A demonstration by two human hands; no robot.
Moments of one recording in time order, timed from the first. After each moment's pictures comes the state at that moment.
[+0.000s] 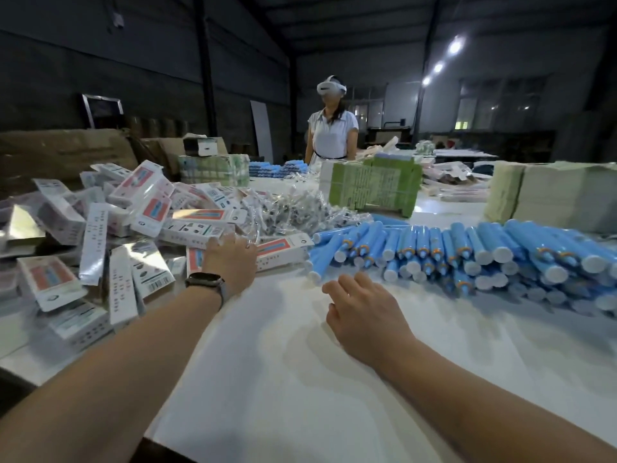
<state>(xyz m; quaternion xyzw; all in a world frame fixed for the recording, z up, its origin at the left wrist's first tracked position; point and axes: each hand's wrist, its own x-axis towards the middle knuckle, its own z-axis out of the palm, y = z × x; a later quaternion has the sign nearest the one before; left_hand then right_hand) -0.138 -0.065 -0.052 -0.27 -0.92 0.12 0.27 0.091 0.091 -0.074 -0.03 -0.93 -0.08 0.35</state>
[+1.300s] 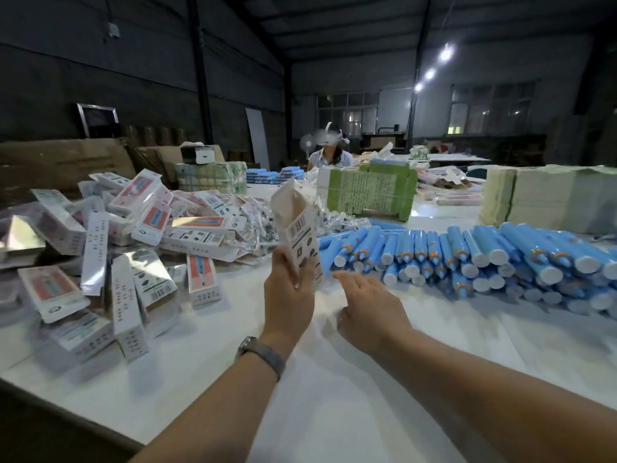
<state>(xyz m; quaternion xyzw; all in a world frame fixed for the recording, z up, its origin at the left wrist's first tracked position) -0.005 -0.013 -0.064 -0.26 -0.66 -0.69 0.15 0.072 0.109 -0.072 -0.14 -0.97 0.06 0.21</state>
